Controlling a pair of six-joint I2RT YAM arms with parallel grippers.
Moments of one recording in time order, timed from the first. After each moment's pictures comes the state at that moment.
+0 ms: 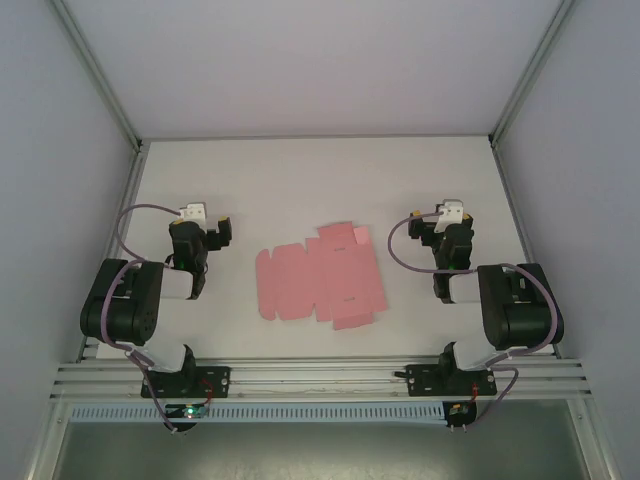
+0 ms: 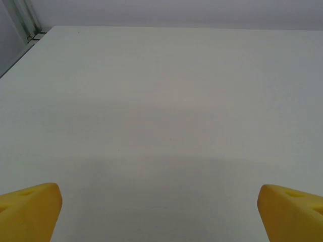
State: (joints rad) left arm -0.01 1.58 0.40 0.81 -0.08 -0.05; right arm 0.01 1.54 0.34 0.95 0.08 0.01
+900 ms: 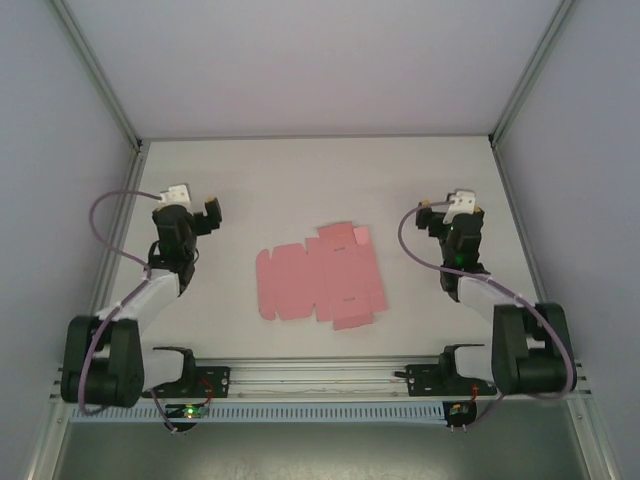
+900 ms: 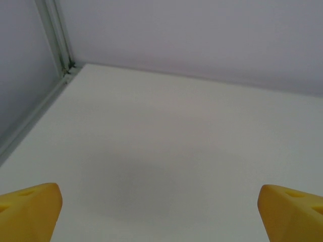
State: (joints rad) left arm -0.01 1.18 0.57 0.30 -0.14 -0.17; right arm 0.01 1.24 0.46 0.53 0.16 0.08
